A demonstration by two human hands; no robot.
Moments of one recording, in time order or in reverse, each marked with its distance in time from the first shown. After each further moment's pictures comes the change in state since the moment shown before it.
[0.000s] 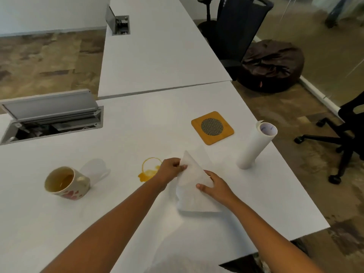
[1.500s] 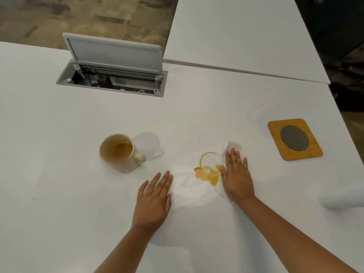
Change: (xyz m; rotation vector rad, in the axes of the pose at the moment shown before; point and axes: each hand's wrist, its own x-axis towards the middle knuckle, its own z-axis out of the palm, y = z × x) left_hand -0.070 -0.187 -0.139 1.050 0.438 0.075; right_hand 0.122 -0.034 0.130 -0.959 0.166 -0.379
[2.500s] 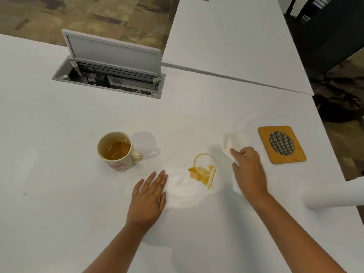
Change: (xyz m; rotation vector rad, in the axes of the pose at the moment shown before) left_hand -0.001 0.001 -0.003 0.001 -0.031 -0.021; right_hand -0.014 -0.012 -0.095 0.082 0.200 0.036
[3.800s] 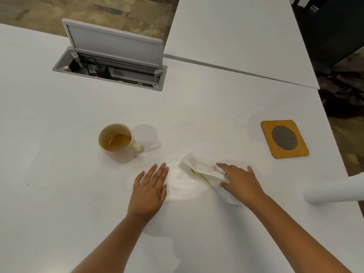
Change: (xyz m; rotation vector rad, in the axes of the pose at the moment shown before) left_hand 0.000 0.001 0.000 0.032 0.012 0.005; right_hand -0.021 -0.004 0.006 -0.235 -0.595 -0.095
